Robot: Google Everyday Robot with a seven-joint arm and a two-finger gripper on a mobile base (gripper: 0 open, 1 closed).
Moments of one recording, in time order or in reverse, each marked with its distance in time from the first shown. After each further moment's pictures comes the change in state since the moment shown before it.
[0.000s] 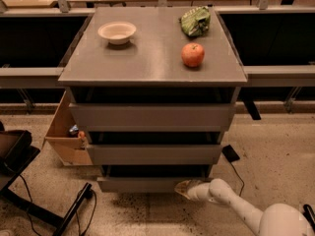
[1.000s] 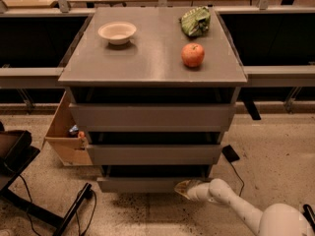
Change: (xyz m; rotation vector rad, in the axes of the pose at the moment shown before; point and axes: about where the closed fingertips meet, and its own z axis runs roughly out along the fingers) arm 0.000 0.000 0.000 0.000 0.000 0.000
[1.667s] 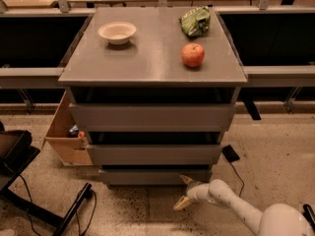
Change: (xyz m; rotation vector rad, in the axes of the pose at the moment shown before) arm 0.000 0.000 0.000 0.000 0.000 0.000
